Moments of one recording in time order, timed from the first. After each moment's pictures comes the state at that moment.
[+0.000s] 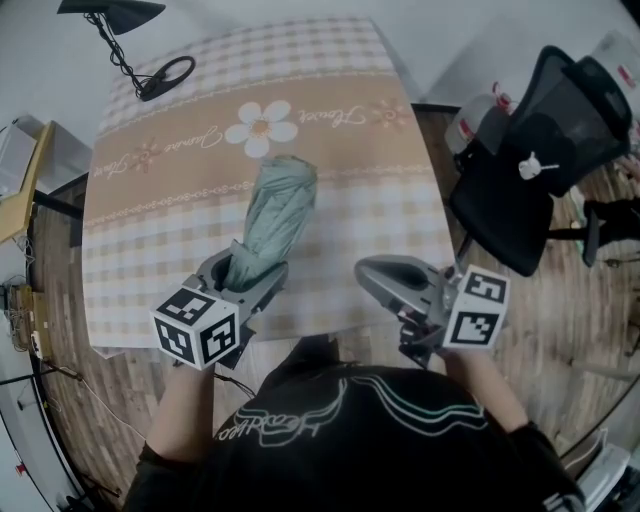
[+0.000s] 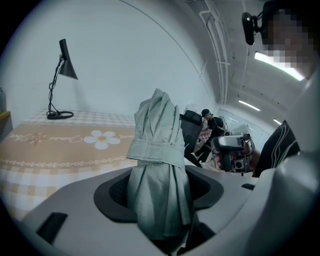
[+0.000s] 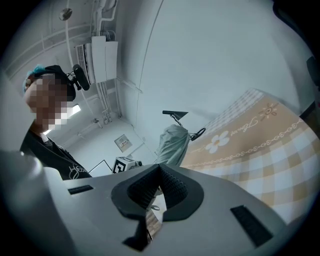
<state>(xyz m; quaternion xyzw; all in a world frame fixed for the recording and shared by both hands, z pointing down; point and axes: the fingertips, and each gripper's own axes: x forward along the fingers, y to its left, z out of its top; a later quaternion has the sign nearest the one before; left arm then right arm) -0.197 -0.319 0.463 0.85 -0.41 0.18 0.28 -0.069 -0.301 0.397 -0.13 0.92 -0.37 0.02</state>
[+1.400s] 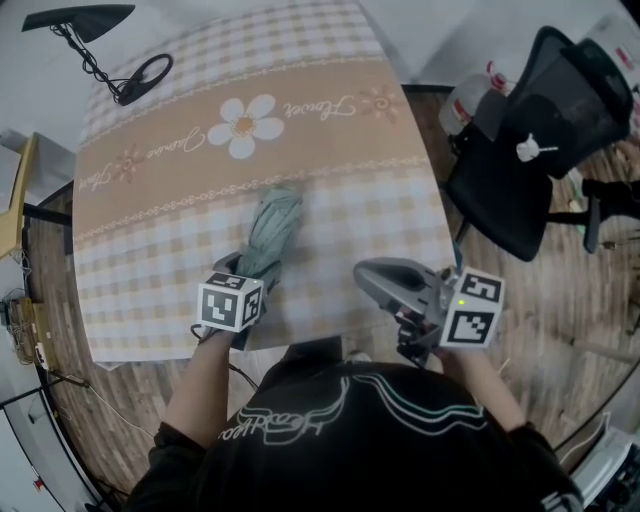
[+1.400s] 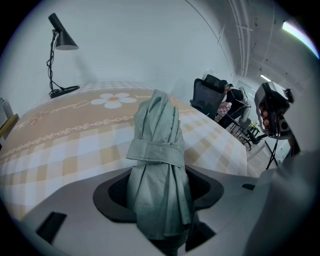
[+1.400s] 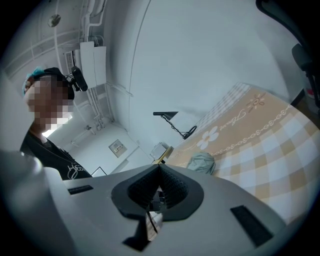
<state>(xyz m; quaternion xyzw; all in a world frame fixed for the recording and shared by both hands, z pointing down) -0.222 -0.338 0.618 0.76 -0.42 0.35 0.34 -0.061 -0.319 0.427 -0.16 0.89 -0.42 0.02</state>
